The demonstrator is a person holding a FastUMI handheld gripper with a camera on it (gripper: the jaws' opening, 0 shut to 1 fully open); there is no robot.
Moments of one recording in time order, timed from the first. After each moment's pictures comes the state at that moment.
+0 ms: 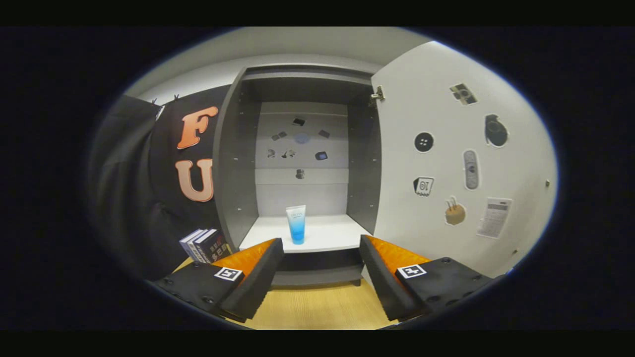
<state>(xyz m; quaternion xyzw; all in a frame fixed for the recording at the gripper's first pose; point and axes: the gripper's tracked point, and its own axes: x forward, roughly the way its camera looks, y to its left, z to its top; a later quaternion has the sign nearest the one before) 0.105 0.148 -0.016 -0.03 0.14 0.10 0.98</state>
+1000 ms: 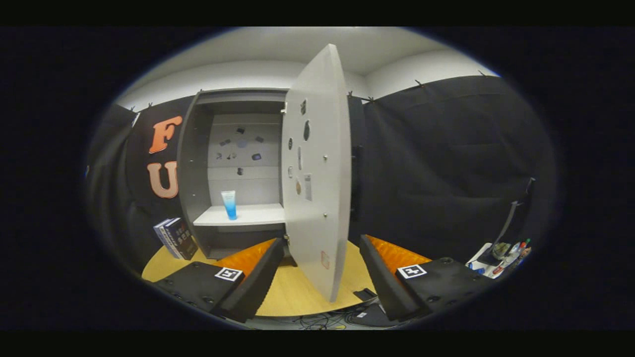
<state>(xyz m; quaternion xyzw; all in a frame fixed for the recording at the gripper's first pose) -0.021 -0.077 0.003 -0.03 0.13 -0.03 0.99</state>
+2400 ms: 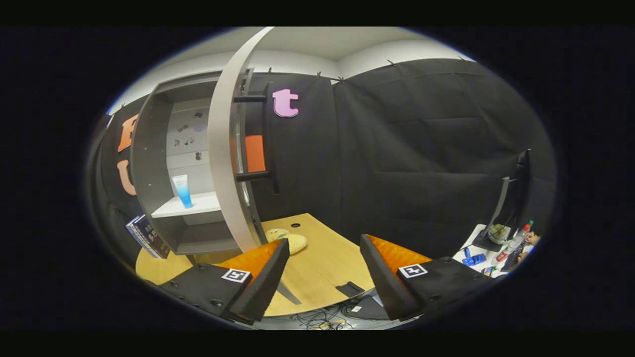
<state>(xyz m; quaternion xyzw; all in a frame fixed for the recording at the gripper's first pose) 0.016 -0.124 -0.063 0.00 0.18 -0.09 0.98</state>
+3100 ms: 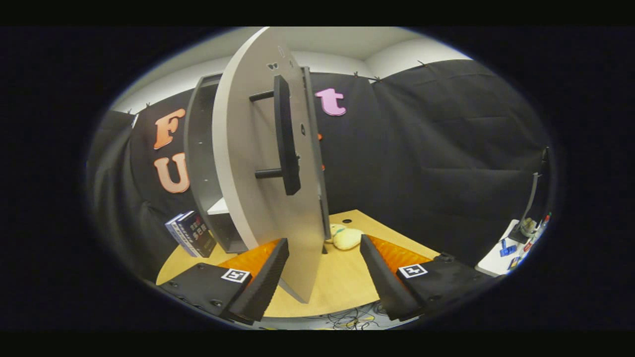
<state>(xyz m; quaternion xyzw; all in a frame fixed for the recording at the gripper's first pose) 0.008 0.050 -0.085 0.02 0.19 0.04 0.98</state>
